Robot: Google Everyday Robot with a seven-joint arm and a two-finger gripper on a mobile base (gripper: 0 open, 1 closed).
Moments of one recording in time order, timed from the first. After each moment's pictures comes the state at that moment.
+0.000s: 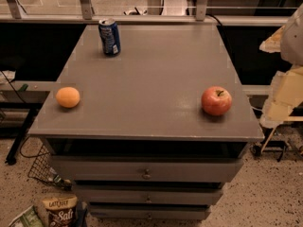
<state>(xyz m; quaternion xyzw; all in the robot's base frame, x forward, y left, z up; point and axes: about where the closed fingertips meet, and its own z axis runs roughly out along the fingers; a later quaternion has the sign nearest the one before) 0.438 -0.217 0.976 -0.60 0.78 -0.03 0.16</state>
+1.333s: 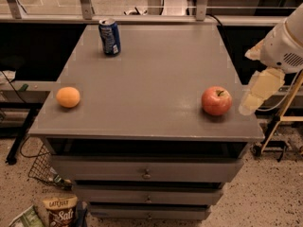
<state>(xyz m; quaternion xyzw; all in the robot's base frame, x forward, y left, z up) 0.510 -0.227 0.921 -0.57 0.80 0.03 0.20</state>
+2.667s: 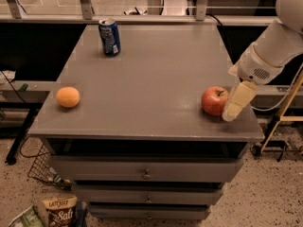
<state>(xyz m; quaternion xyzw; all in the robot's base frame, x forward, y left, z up) 0.551 -0.216 0.848 -0.58 0.80 0.06 0.16</state>
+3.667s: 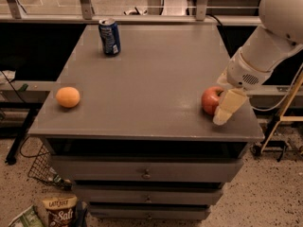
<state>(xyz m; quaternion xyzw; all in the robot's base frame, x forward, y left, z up) 0.536 -0.192 0.841 -0.60 0.79 0.05 0.14</state>
